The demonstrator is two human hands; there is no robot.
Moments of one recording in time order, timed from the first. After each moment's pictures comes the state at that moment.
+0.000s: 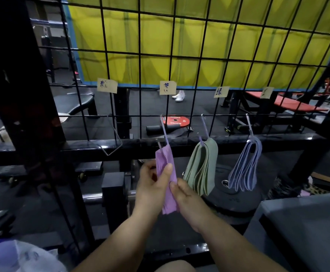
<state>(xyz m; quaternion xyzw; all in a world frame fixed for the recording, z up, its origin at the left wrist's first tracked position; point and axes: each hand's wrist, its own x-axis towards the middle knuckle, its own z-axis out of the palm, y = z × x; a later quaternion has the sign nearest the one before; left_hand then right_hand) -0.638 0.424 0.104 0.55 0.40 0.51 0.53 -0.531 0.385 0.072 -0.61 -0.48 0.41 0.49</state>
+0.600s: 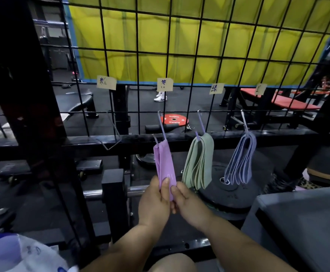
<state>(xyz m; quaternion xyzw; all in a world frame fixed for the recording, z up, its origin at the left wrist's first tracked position) -0.634 0.408 0.051 0.68 0.46 0.44 0.37 -0.525 0.372 0.056 -0.64 -0.56 0.34 0.41</state>
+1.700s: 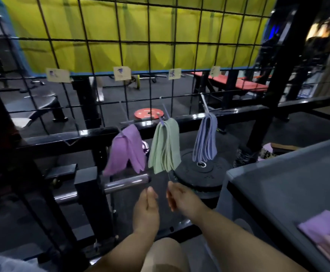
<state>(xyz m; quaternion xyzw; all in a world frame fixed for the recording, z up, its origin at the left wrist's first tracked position) -0.609 0.377 -0.016 0.63 0.45 0.46 0.44 -0.502 0.324 0.031 -0.67 -0.42 0.37 0.49</state>
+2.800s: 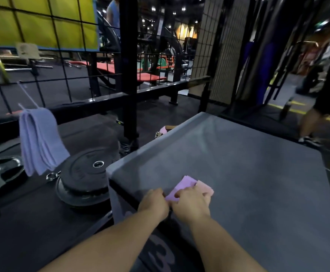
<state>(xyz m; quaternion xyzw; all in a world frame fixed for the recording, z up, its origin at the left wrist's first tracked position) -0.310 0.182 -0.033 0.92 0.26 -0.01 0.30 -0.288 0.066 0.008 -0.98 -0.19 0.05 0.05</state>
